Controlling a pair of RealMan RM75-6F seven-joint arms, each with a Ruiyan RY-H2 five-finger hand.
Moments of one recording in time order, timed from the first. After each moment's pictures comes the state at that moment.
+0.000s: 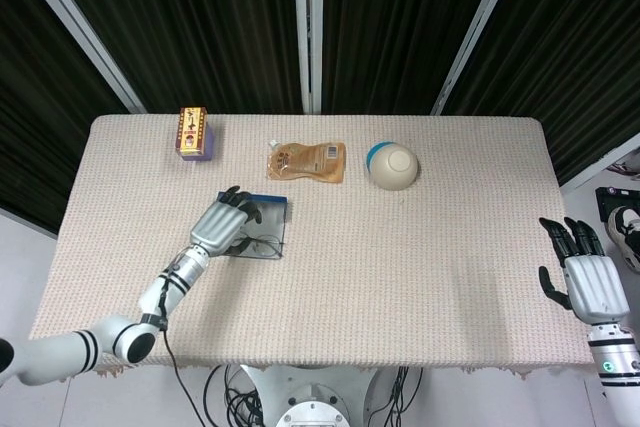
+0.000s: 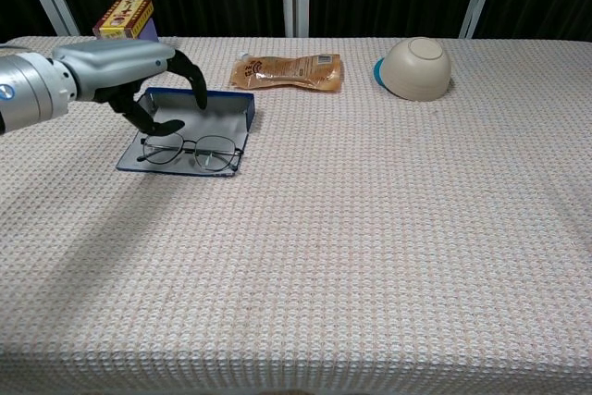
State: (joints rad) left arm -0.81 -1.53 -0.11 -1.39 1.16 0.89 0.25; right arm 0.15 -1.14 0.07 -1.49 -1.49 1.40 0.09
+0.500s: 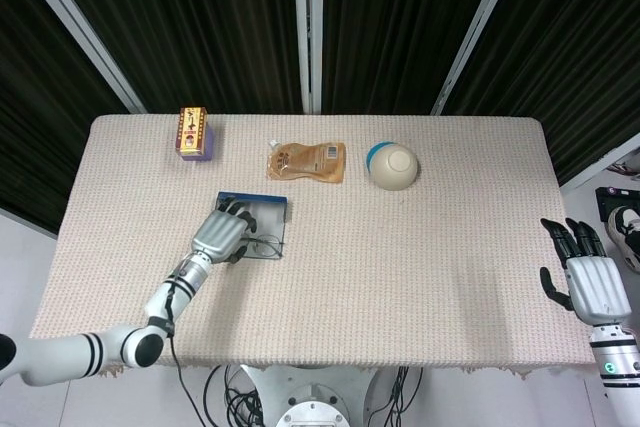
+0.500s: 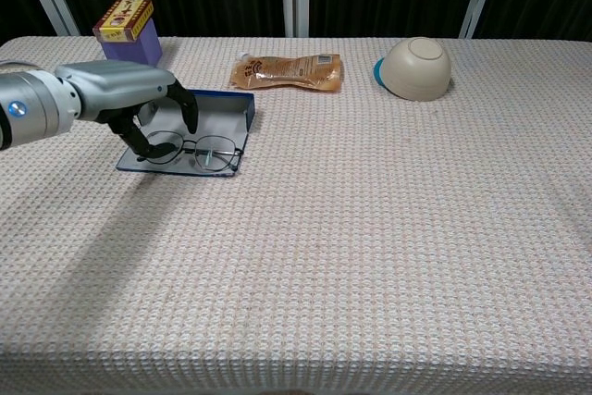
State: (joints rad) left arm -0.84 -1.53 -0.11 -1.48 0.94 0.87 0.50; right arm 0.15 -1.15 0.07 -1.48 -1.49 1.40 0.10
